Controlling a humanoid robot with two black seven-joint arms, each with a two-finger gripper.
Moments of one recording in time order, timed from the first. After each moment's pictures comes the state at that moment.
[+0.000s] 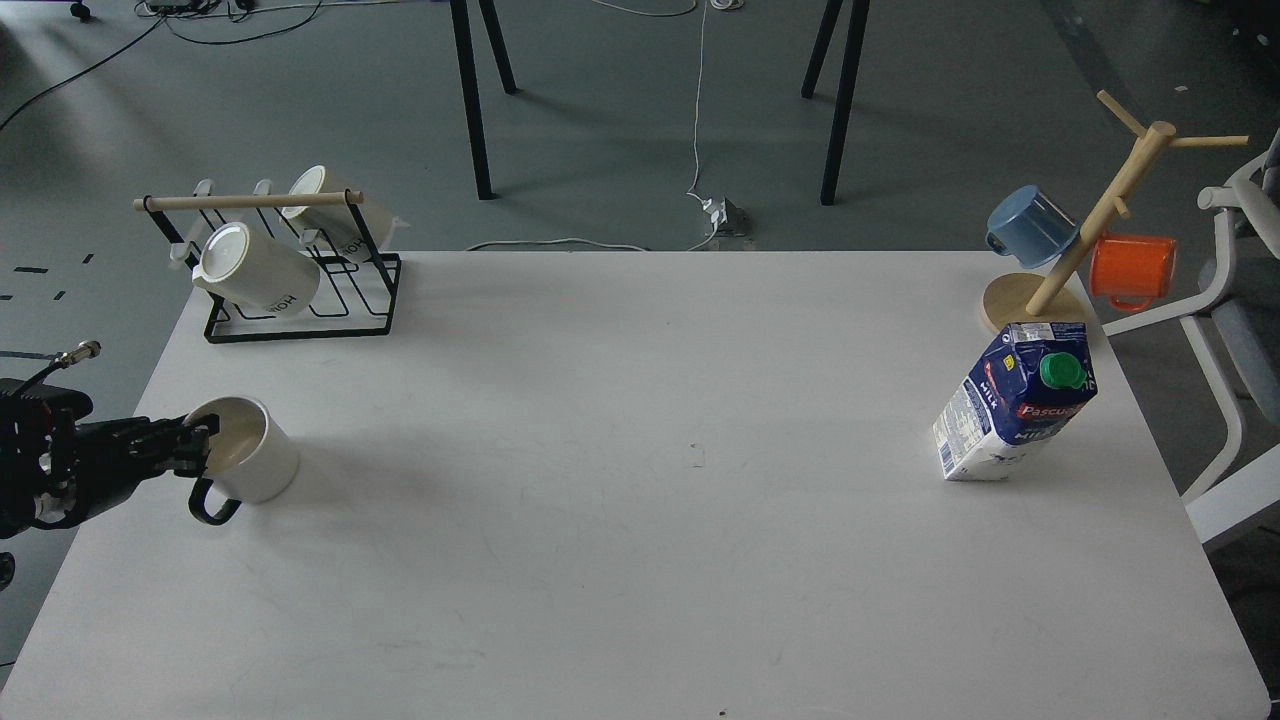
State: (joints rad) left arm -0.58 0.70 -0.15 -0.52 1.92 0.16 -0.49; right arm 0.13 -0.75 1.14 0.71 0.38 0.49 0.21
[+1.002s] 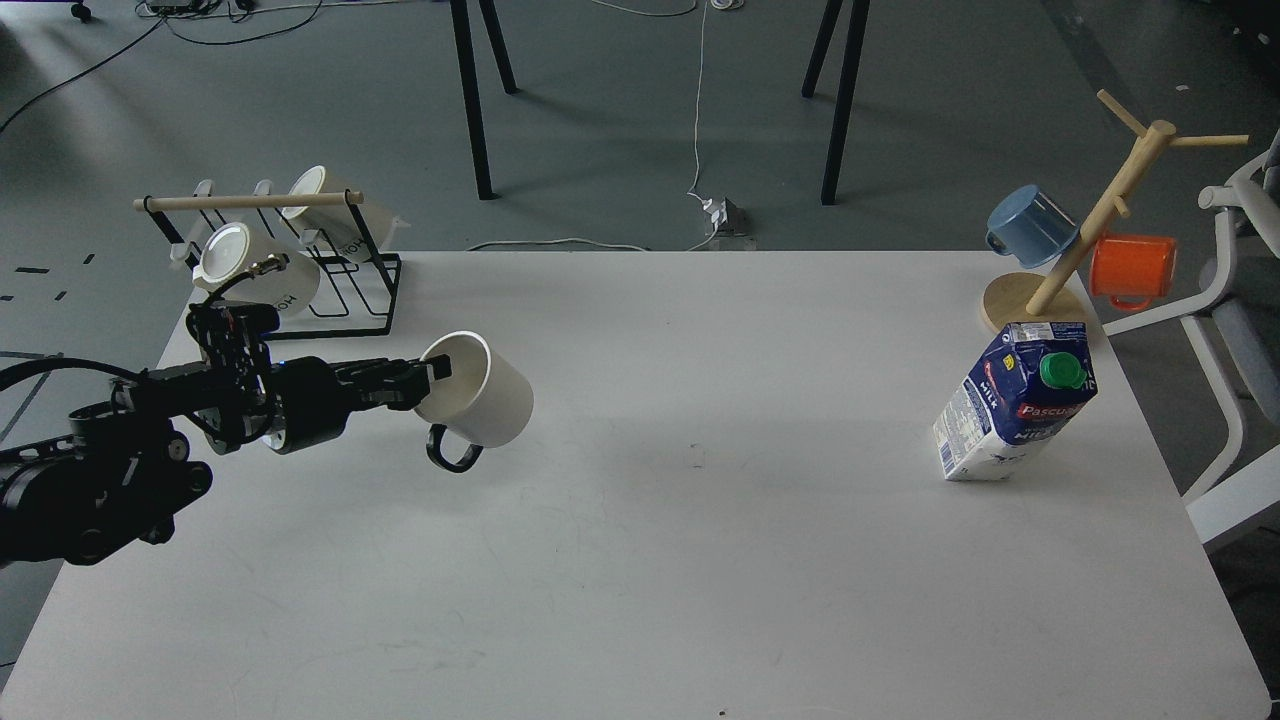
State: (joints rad) left arm -0.73 0.53 -0.23 -0.92 1.85 -0.11 -0.49; right arm 0.12 -0.75 1.14 0.65 0.38 0.49 0.21
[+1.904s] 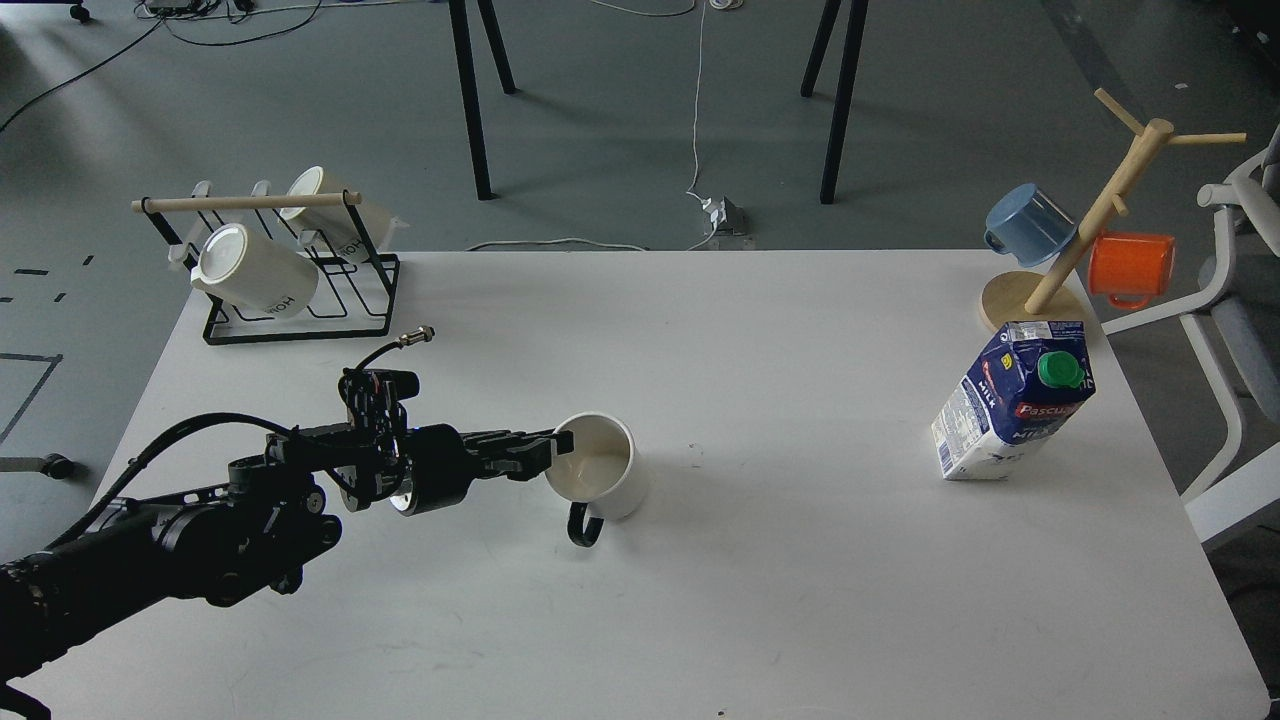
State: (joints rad) left arm -0.66 0.37 -0.20 -0.86 1.86 -0.11 -0.49; right arm 0.11 -0.72 1.13 0.62 0.38 0.49 0.21
